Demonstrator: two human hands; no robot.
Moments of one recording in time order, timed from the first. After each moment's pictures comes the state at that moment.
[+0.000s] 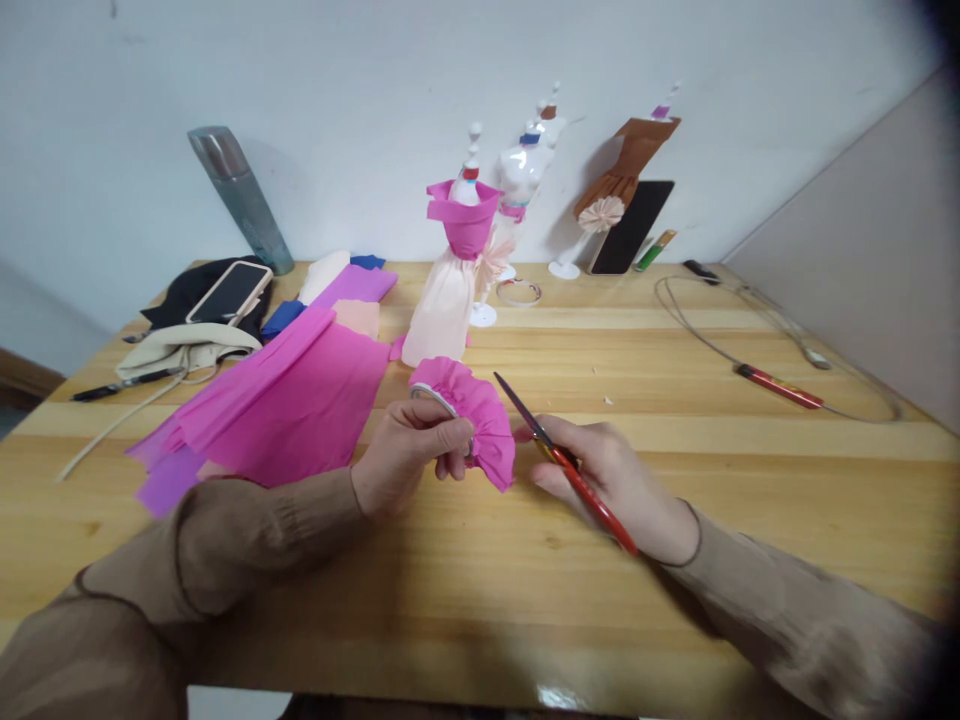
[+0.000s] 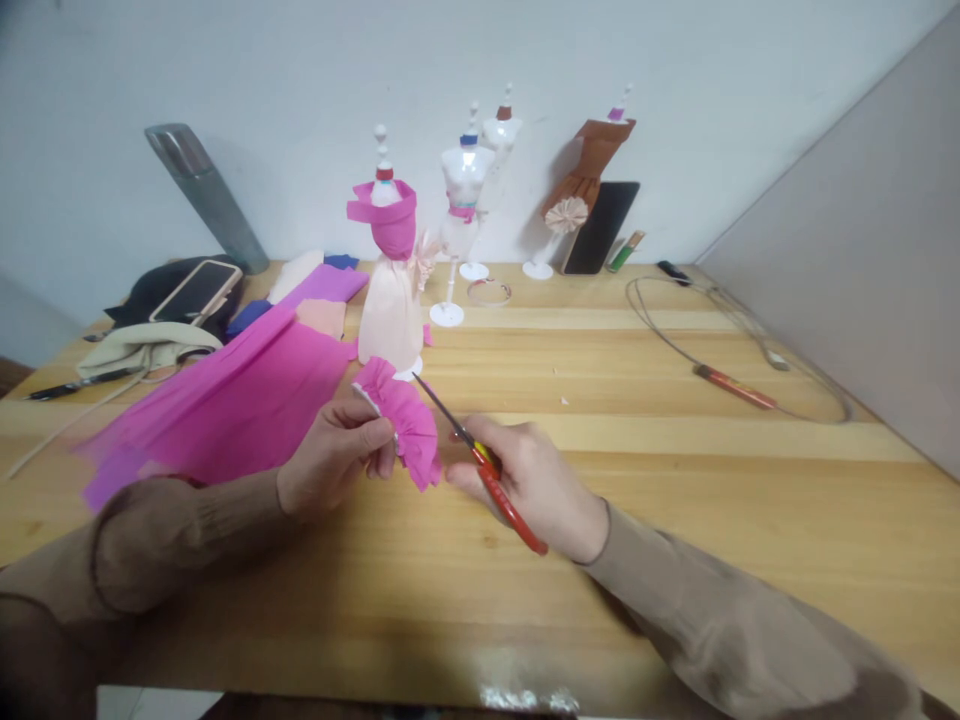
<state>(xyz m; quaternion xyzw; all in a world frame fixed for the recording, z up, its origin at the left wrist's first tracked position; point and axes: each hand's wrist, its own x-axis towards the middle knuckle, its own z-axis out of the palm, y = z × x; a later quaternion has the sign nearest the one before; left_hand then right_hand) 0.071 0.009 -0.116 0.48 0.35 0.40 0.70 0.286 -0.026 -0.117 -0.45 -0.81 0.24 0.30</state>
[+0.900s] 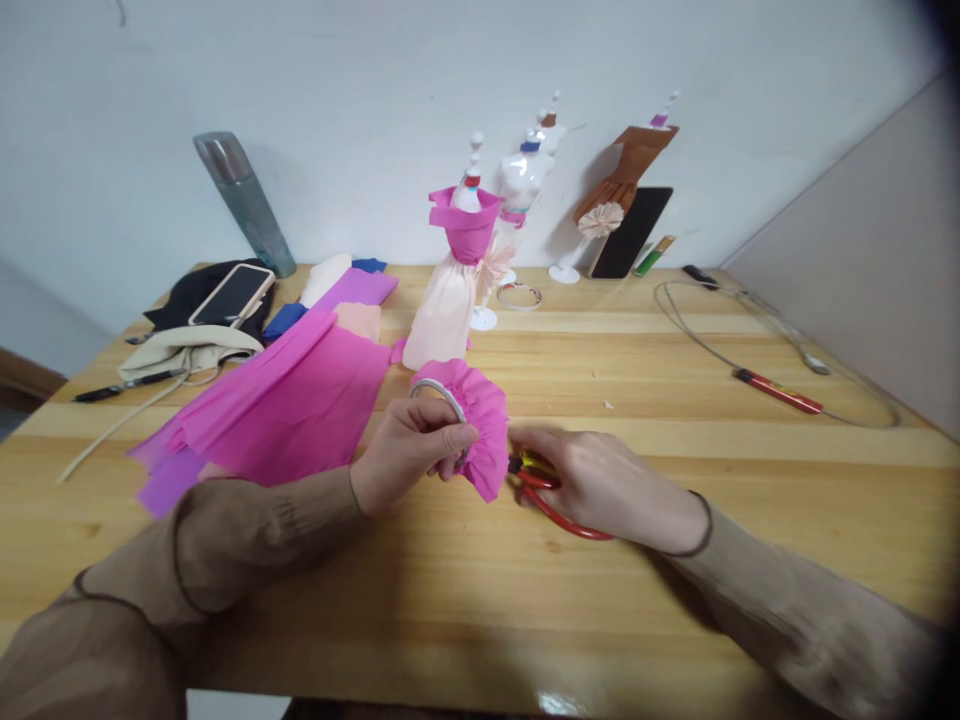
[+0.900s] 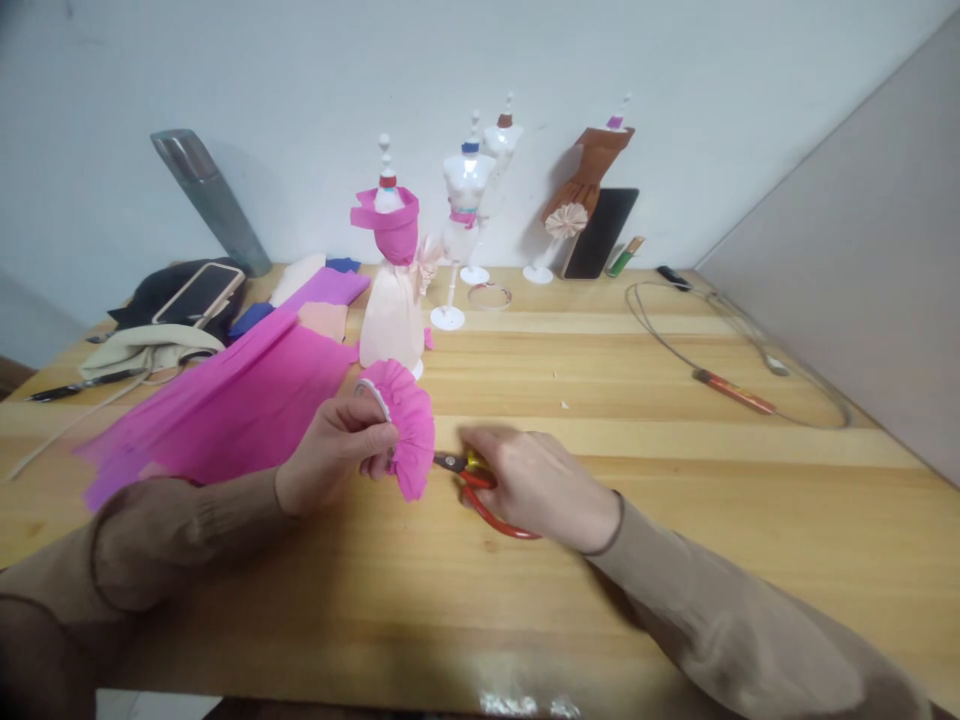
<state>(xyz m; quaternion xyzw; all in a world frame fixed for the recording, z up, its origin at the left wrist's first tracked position) 0.066 0.016 -0.113 0.57 0.35 0.37 0.64 0.291 -0.018 -0.118 -0.50 -0.85 0.14 0.08</state>
